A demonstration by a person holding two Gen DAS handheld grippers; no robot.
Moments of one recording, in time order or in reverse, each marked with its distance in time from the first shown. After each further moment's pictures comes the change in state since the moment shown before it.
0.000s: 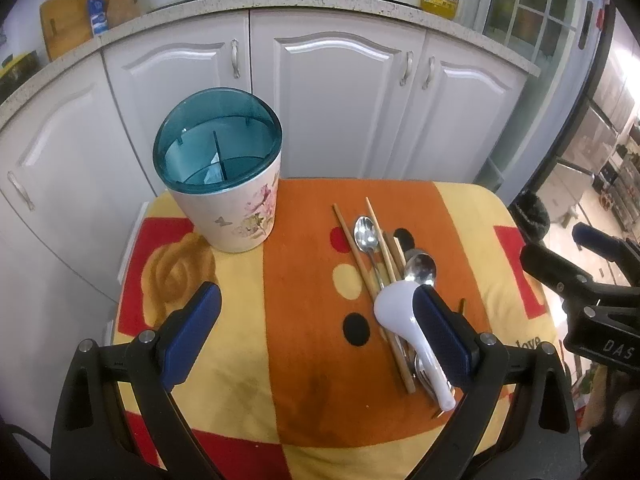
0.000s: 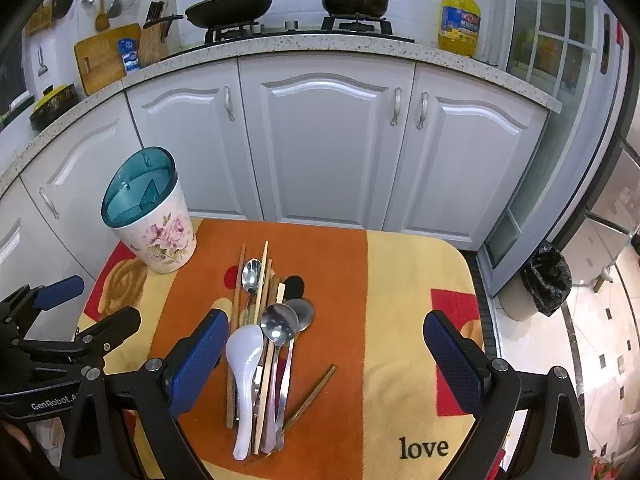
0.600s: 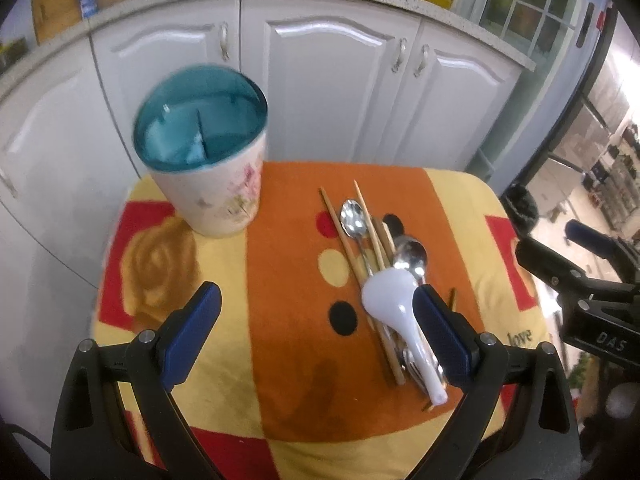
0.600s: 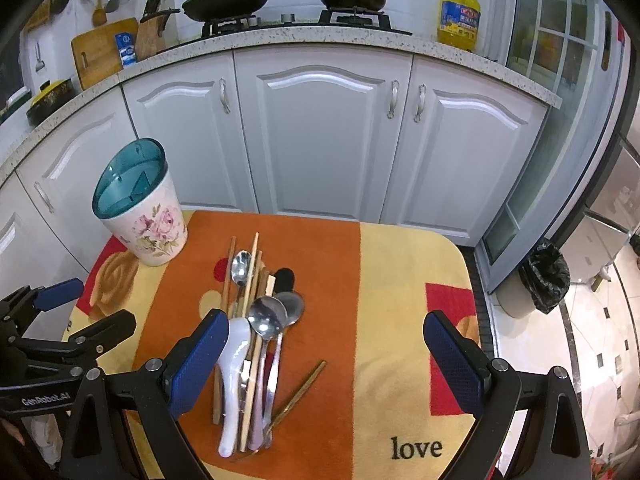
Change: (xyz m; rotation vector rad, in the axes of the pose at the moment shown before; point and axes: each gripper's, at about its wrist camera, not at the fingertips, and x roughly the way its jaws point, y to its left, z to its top) left arm 0.015 -0.001 -0.004 -0.023 0.067 -0.071; right arm 0.010 -0.009 -0.005 -0.007 0.021 -0.009
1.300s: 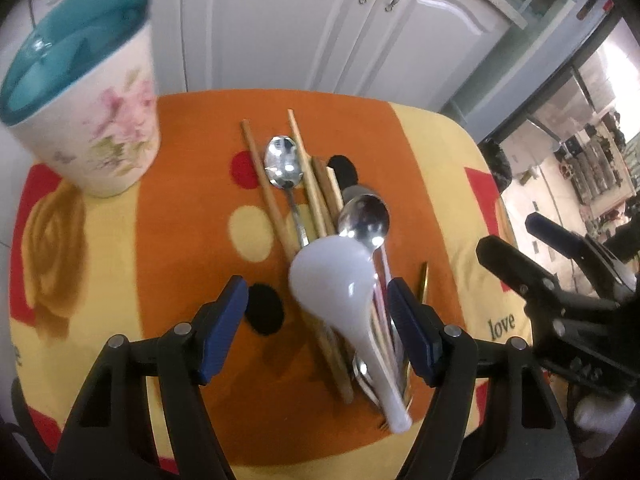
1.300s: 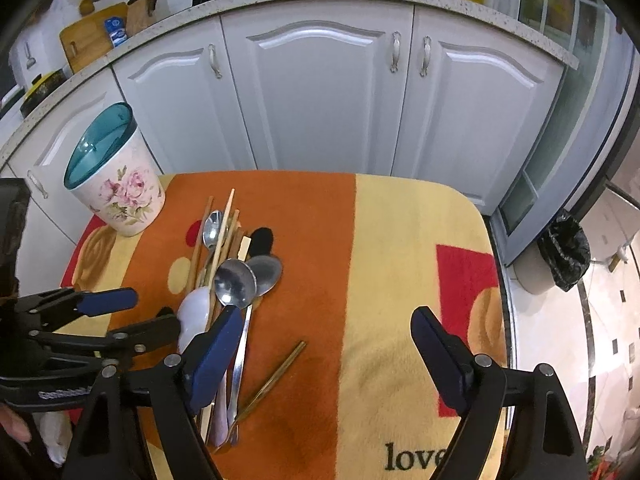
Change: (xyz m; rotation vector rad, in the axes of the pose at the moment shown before) left arm 0.084 -0.044 0.005 0.015 0.213 -0.130; right arm 0.054 -0.028 -0.019 0.023 0.106 0.062
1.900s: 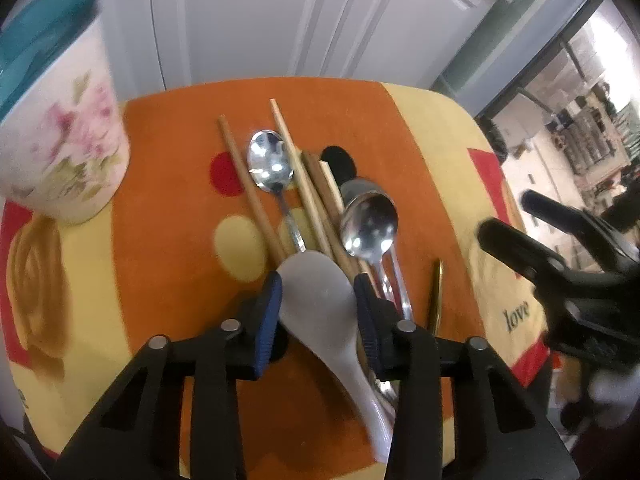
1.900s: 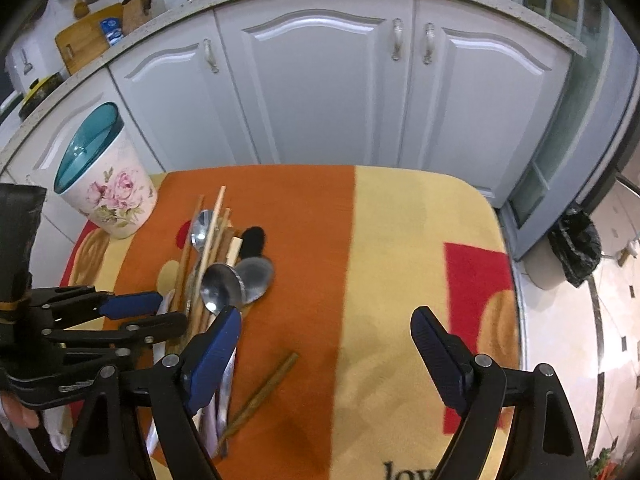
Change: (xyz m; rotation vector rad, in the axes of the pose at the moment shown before) left arm 0.014 0.016 0.005 0.073 0.051 -0.055; right arm 0.023 -0.006 0.006 0.008 0.027 0.048
